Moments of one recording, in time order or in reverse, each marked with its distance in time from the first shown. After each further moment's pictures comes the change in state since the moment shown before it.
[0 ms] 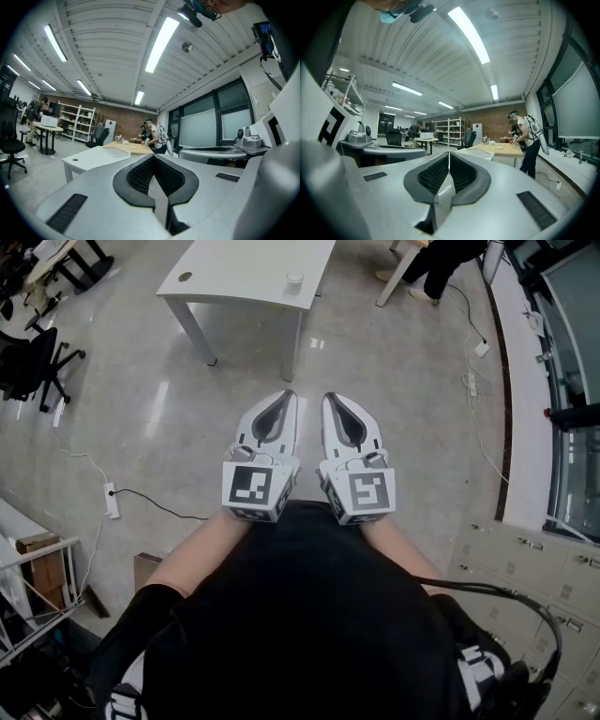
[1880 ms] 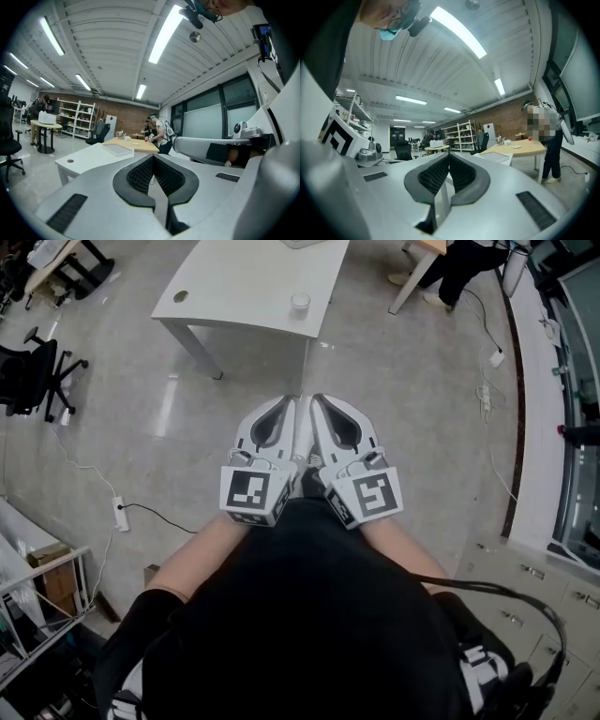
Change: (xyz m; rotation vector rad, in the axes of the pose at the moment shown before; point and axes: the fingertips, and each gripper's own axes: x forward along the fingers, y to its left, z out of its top) left arm 0.149 0.076 -0.010 0.017 0.060 0.008; right arm 0.154 -0.056 0.009 0.103 -0.112 0.200
